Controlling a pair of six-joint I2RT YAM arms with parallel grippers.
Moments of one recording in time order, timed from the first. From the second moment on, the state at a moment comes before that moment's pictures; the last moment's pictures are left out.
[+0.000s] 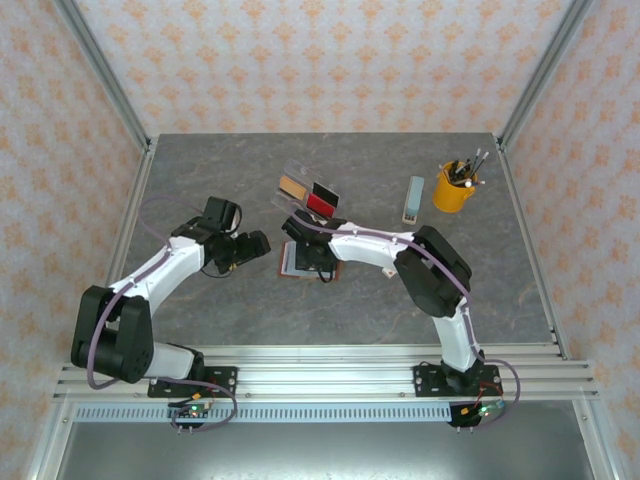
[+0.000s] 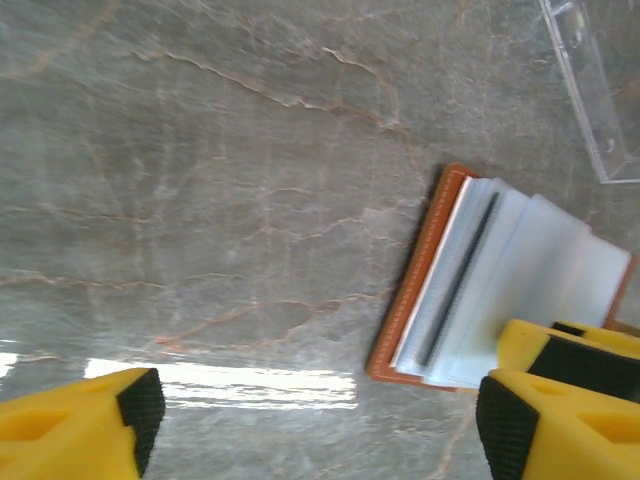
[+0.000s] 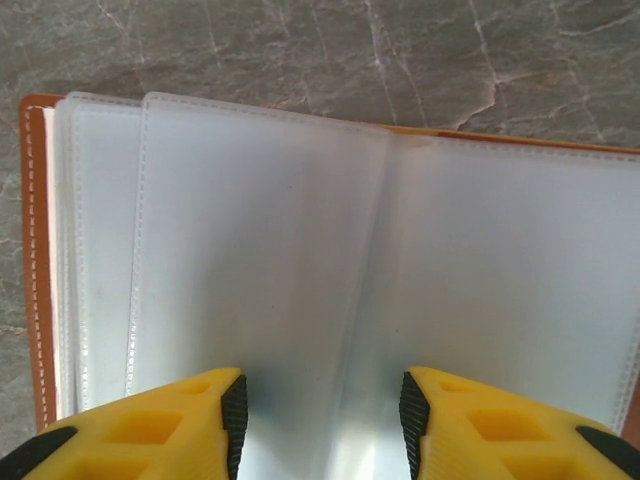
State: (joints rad) left arm -0.19 1.39 0.85 -0.59 0.22 -0.65; right arm 0.87 2.04 1.44 -0.63 0.08 0.84
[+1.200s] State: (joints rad) left arm -0.33 1.70 0.92 -0.42 0.42 -0.70; right arm 0.82 2.00 1.34 -0.50 -0.06 0.81
